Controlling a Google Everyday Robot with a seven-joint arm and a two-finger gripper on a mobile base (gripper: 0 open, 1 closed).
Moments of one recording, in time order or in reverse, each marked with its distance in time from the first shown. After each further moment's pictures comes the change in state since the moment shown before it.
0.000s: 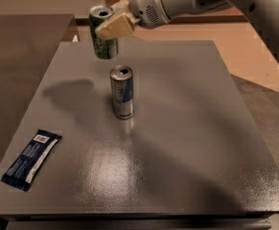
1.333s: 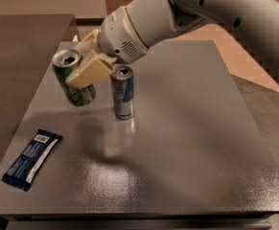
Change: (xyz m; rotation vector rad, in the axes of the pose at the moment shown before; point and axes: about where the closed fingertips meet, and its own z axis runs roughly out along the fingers) arm 0.002 0.142 0.025 -0.301 0.074 -0.145
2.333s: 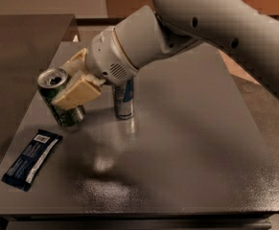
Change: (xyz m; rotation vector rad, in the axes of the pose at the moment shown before) arm -0.006 0.043 0.026 -0.029 -0.019 0.022
